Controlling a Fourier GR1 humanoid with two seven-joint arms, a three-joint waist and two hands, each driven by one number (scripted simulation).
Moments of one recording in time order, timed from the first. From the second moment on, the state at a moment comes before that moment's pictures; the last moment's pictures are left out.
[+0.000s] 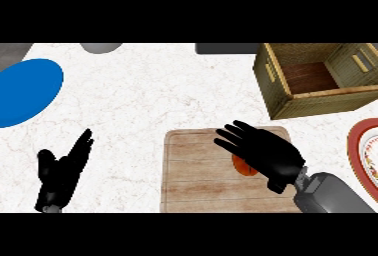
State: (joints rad) left arm 0.07 0.37 -0.19 -1.47 0.25 0.17 0.17; right arm -0.33 -0.46 0.57 -1.61 0.99 0.34 -0.17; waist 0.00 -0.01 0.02
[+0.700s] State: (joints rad) left arm 0.08 0.35 -0.16 -1.48 0.24 0.16 0.18; right arm -0.35 -0.44 0.60 -1.55 1.13 0.19 -0.27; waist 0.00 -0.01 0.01
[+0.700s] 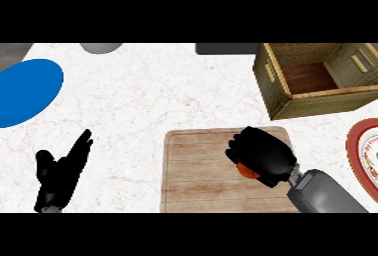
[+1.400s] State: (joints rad) left arm 0.13 0.36 -0.14 -1.51 0.23 0.16 0.20; right arm -0.25 -0.12 0.47 -1.73 1.10 0.40 0.33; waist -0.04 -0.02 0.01
